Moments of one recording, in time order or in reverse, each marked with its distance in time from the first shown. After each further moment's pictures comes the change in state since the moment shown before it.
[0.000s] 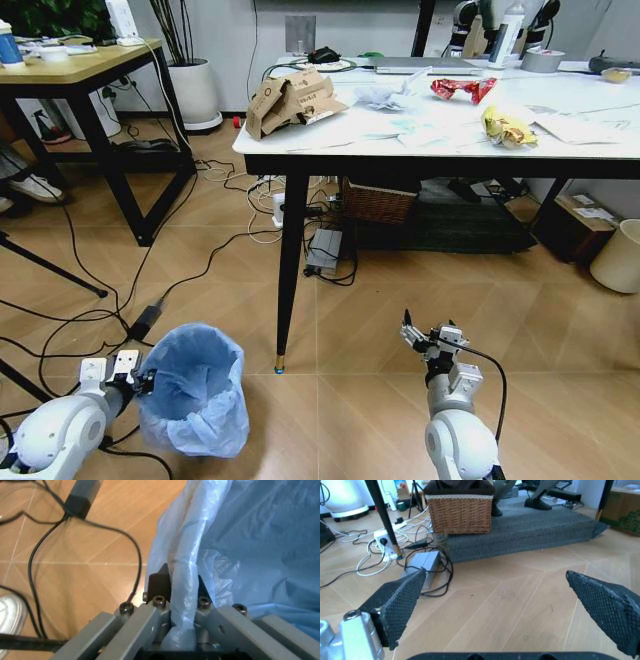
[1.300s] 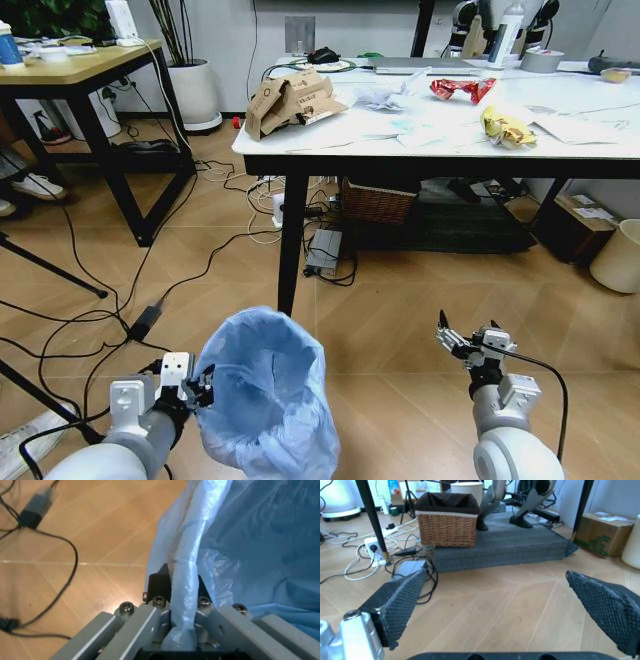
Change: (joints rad) left arm 0.250 -0.058 0.188 -0.590 -0.213 -0.002 -0.516; right arm -0.177 -0.133 0.067 0.253 0.074 -0.060 0.047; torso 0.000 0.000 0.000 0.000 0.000
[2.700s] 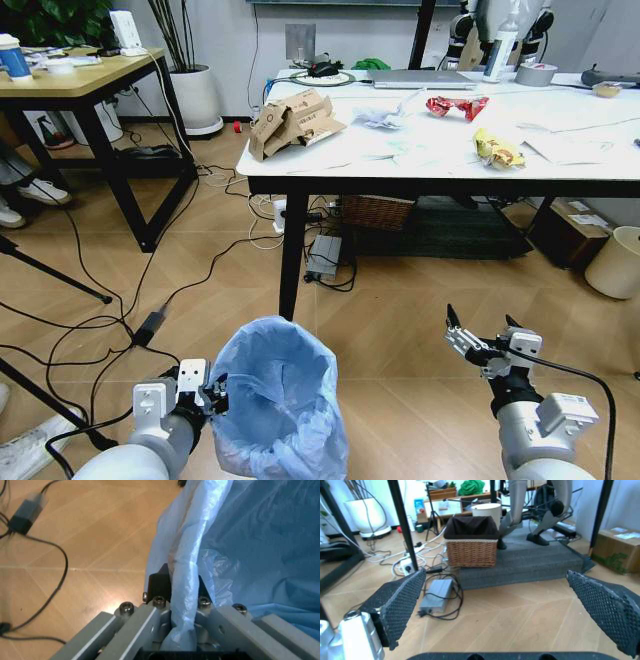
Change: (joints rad) left arm -0.127 0.031 0.104 0.009 -0.119 0.000 -0.129; right arm -0.129 -0.053 0.005 0.264 0.118 -0.081 0.006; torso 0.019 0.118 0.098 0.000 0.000
